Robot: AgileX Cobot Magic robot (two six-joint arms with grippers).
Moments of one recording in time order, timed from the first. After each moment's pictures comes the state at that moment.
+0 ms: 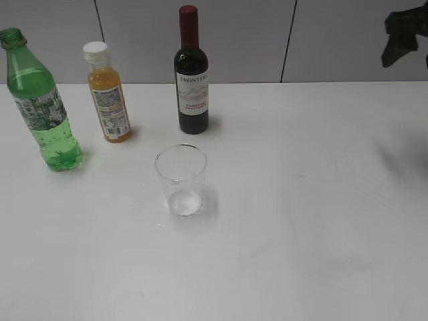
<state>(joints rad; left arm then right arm) 0.04 -0.01 -0.47 -0.02 1.09 0.07 0.02 1.84 -1.60 0.06 0.94 -0.02</state>
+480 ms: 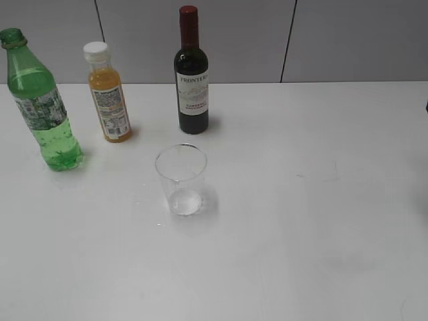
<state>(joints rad) 0.04 -0.01 -0.47 -0.02 1.09 0.07 0.01 1.65 -1.41 0.01 1.20 -0.06</state>
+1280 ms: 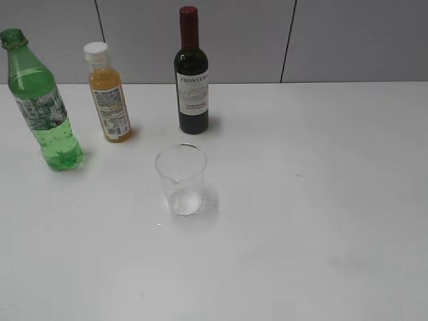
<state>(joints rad) 0.04 -0.01 -0.47 -0.02 1.09 0.07 0.01 0.66 -0.51 0.03 1.05 -0.06</state>
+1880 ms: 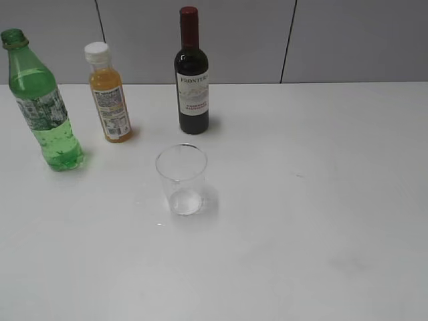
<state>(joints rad) 0.04 -0.01 -0.47 -0.02 1.09 0.07 0.01 0.19 -0.50 0.09 1.05 -0.06</state>
